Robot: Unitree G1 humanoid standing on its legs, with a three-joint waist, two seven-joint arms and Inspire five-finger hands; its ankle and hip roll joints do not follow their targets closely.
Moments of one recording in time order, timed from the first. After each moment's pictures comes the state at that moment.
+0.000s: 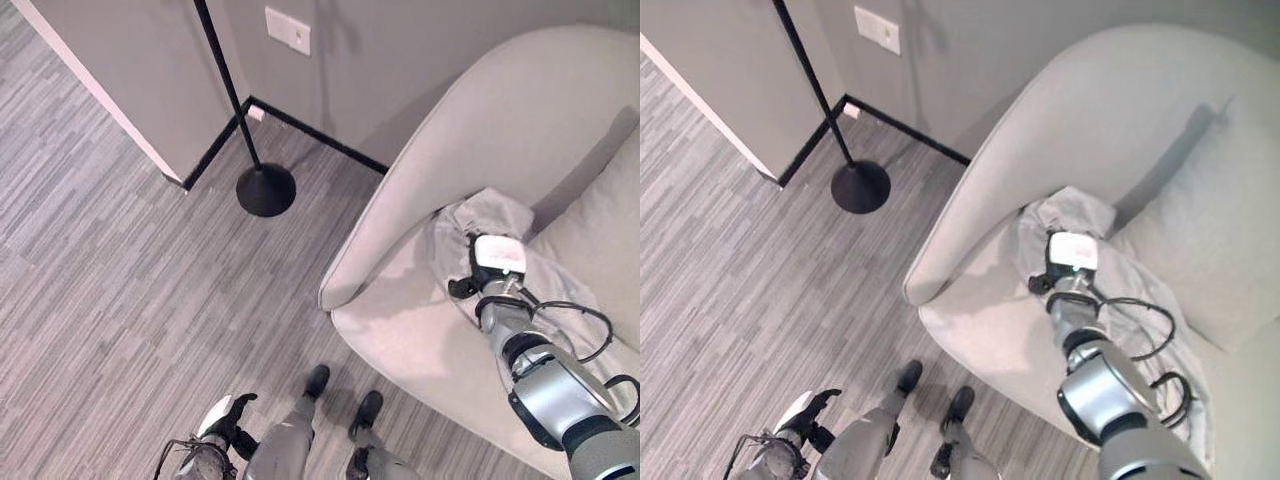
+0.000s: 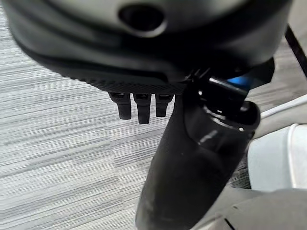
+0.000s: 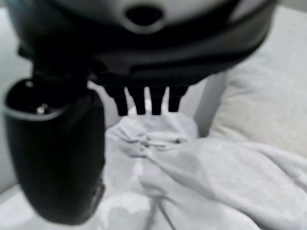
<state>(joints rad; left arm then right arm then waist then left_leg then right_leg) -0.10 0.34 -0.51 1.12 0.17 -0.24 0.28 -0.89 -0.55 0.61 1.37 -0.52 0.05 -0.53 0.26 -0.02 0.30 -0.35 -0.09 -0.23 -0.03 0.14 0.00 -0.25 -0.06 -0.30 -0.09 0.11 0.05</state>
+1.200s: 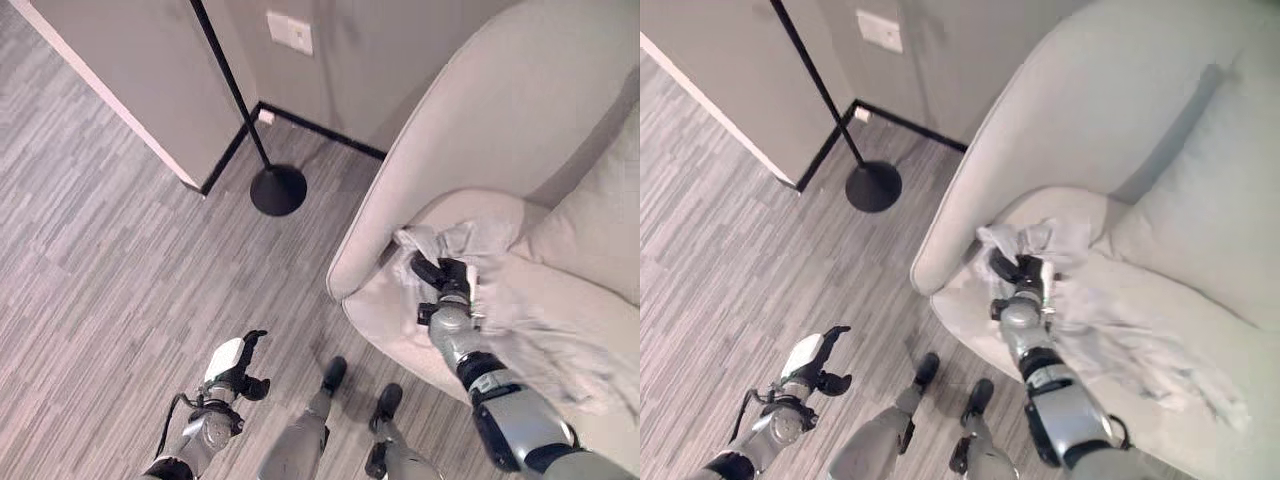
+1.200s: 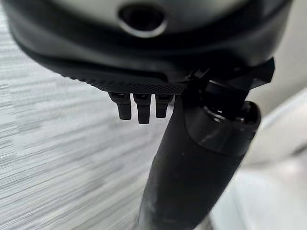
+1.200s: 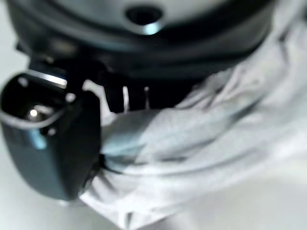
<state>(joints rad) -0.11 0.41 -0.45 0.80 0.32 -0.23 0.43 -0.69 -0.26 0.30 0.99 0.39 -0.09 -0.49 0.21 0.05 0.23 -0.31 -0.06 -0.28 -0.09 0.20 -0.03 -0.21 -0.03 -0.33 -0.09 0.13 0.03</state>
